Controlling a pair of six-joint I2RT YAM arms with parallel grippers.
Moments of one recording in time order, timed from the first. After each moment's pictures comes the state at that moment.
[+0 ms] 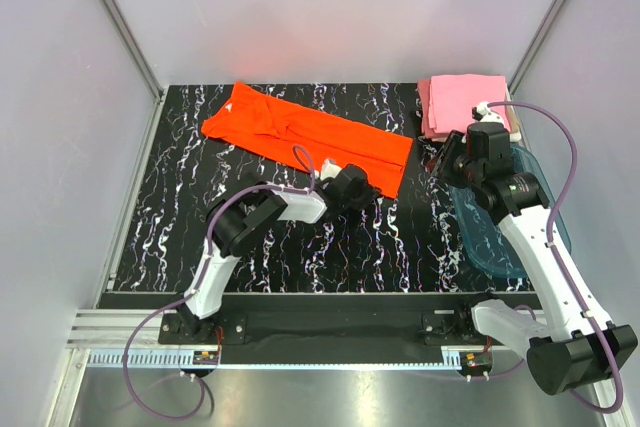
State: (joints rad) left arm -0.86 2.16 1.24 0.28 -0.19 -1.63; right arm 0.24 1.05 1.13 -0.69 0.07 0.54
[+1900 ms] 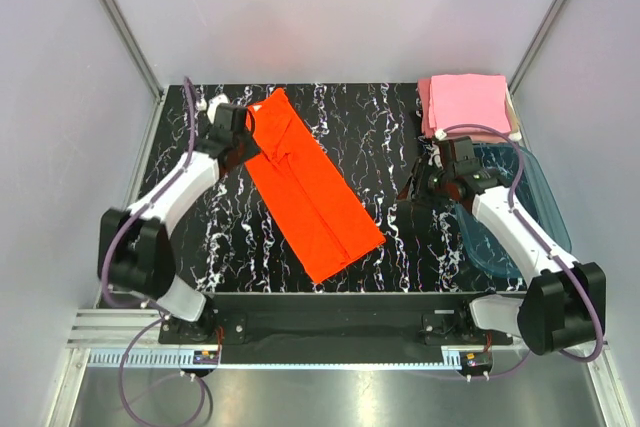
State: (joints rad) left arm -0.29 1.50 1.15 -0.41 -0.24 -0.69; right arm 0.24 1.25 0.93 -0.59 -0.26 0.52
